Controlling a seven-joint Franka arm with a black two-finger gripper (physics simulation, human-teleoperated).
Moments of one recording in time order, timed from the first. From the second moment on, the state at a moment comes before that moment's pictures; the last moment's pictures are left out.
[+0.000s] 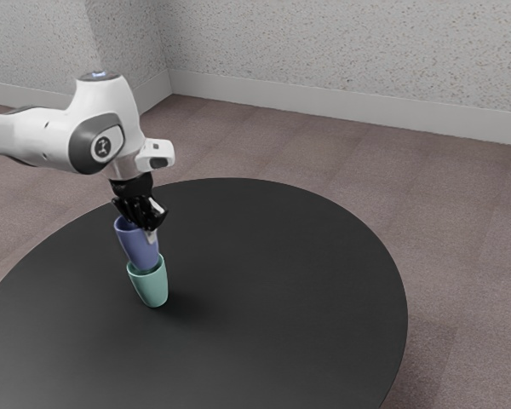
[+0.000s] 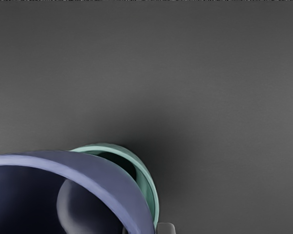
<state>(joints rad) -0.12 0.00 0.17 -2.11 -0.02 2.10 0.14</state>
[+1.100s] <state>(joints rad) -0.12 0.03 0.17 -2.12 -0.03 2.12 0.15</state>
